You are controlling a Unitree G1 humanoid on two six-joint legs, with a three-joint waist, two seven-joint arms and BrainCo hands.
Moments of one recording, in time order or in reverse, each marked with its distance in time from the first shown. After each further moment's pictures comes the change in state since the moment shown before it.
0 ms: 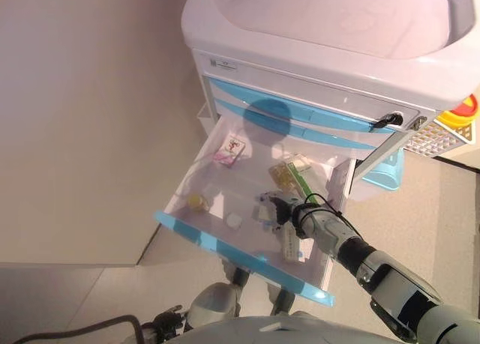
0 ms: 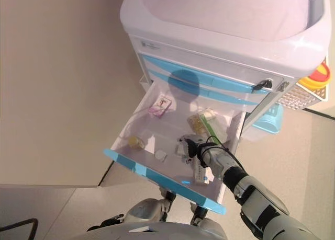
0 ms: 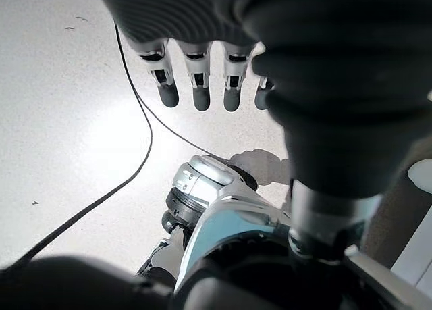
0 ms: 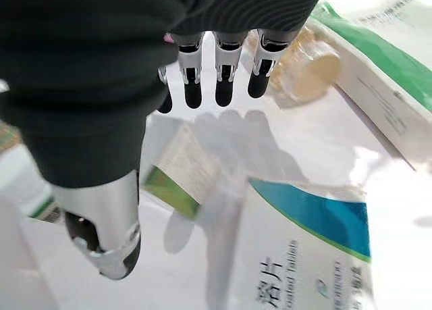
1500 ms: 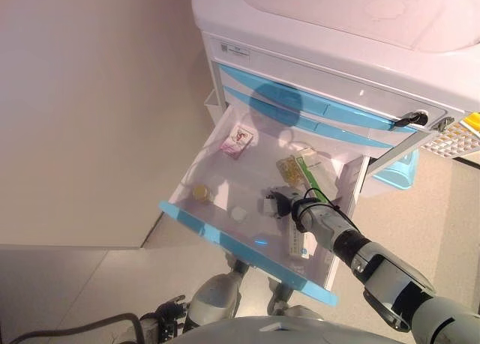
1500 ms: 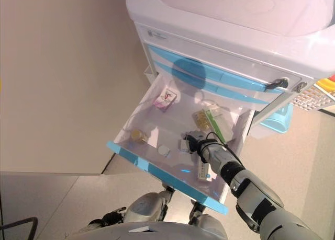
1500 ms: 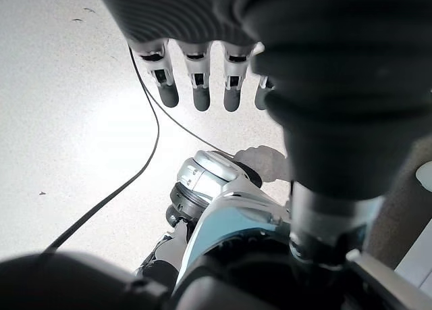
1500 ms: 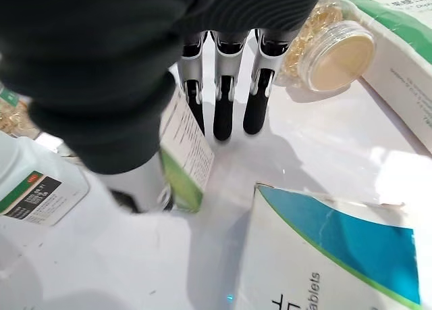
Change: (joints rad) left arm -0.038 0.008 -0.022 -0.001 -0.010 -0.003 -0.023; right arm -0.063 0.035 0.006 0.092 -0.037 -0.015 -0.046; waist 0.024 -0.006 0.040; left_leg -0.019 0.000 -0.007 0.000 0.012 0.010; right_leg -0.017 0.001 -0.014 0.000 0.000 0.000
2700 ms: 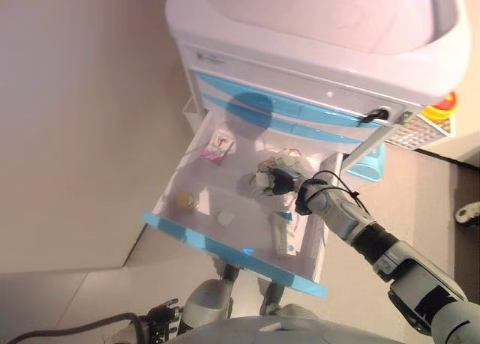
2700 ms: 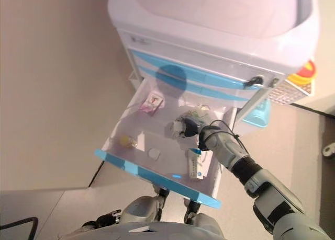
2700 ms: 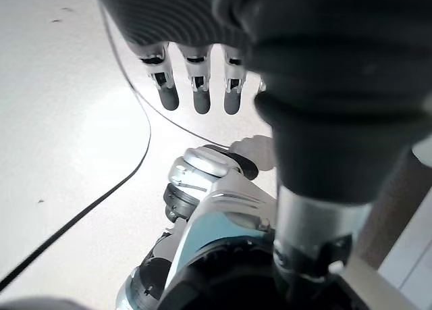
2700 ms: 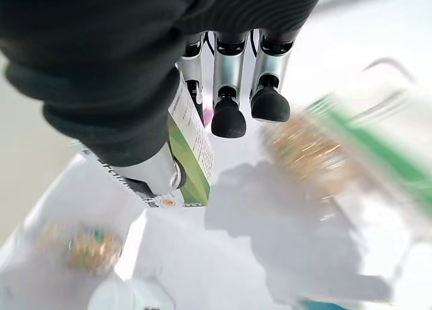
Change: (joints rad) left arm 0.031 0.043 0.063 0.001 0.002 0.028 -0.027; right arm 0.058 -0.225 -0.155 -0.560 0.386 0.039 0.230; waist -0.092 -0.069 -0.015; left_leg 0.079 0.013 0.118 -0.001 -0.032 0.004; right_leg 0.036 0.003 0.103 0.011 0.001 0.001
